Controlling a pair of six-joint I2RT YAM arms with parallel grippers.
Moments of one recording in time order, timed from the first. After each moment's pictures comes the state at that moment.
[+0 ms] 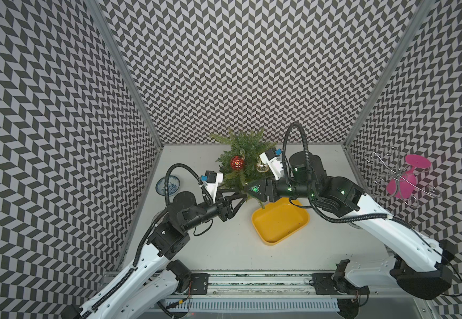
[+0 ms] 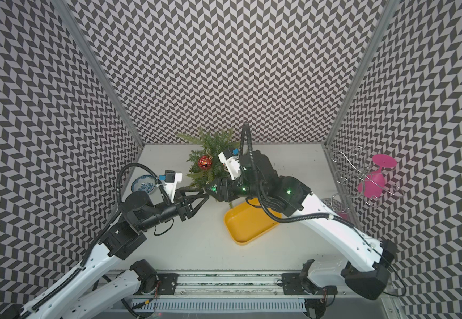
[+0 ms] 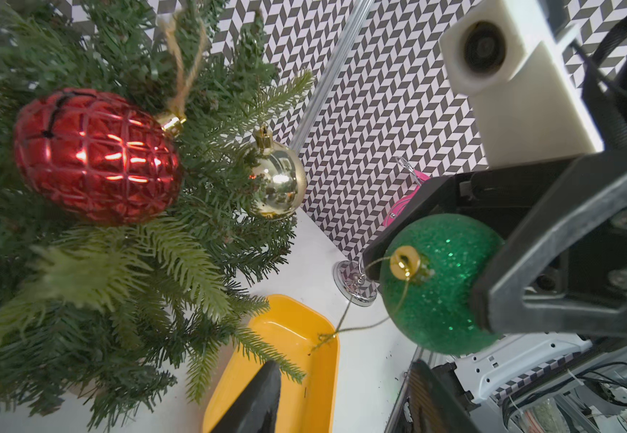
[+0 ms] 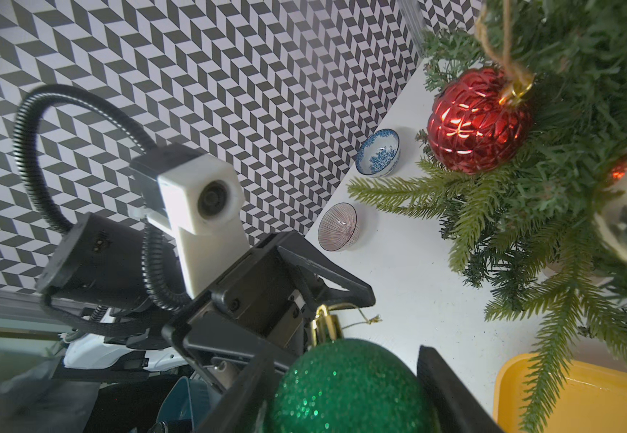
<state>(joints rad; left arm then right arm) -0.65 0.73 0.73 -0.06 0.39 -0.52 0.90 1.32 1.53 -0.66 -0.29 0.57</state>
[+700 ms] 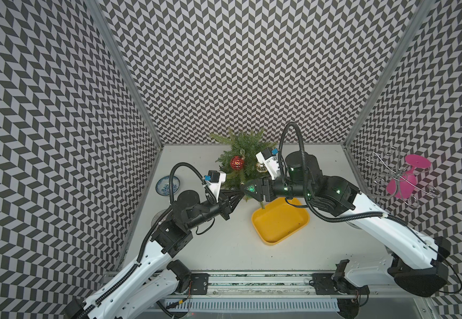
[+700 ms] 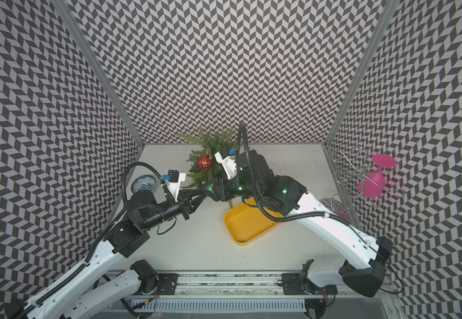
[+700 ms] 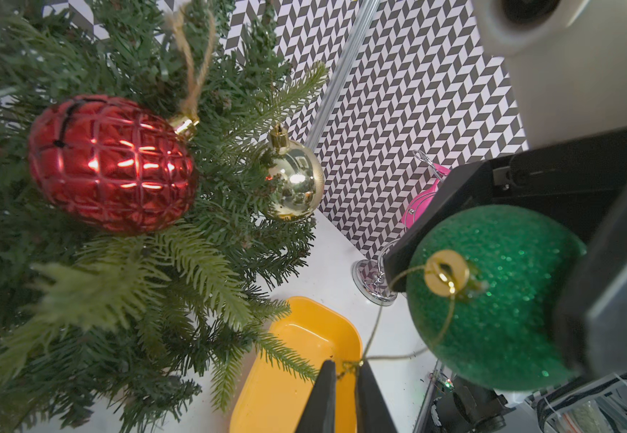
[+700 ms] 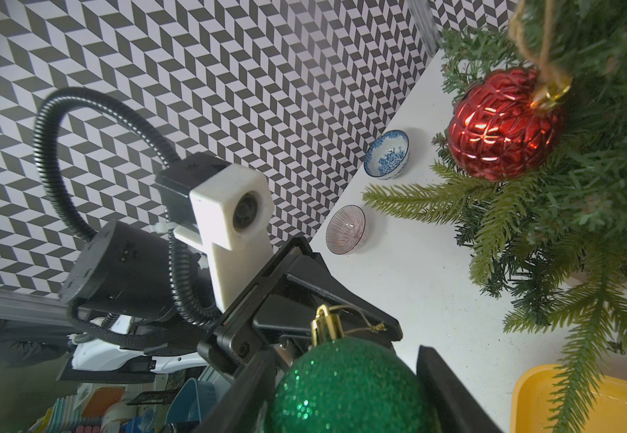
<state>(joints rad) -0.66 0.76 0.73 -0.05 0.34 -0.47 0.92 1.35 1.55 -0.64 -0.29 0.59</state>
